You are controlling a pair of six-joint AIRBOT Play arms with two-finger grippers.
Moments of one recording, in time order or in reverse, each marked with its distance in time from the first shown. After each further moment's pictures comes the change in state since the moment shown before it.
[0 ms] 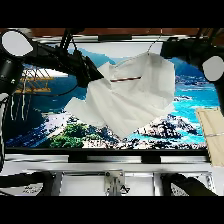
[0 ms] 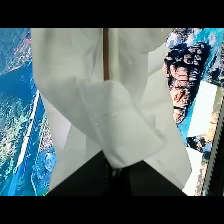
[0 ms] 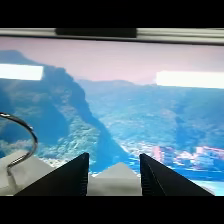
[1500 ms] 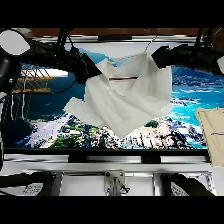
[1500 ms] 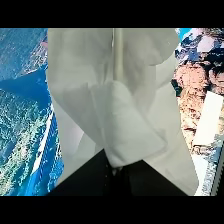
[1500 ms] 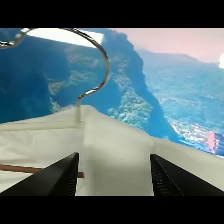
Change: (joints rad) left arm 0.023 0.000 0.000 -0.010 0.032 -0.012; right arm -0.078 0.050 0.002 0.409 0.181 -0.308
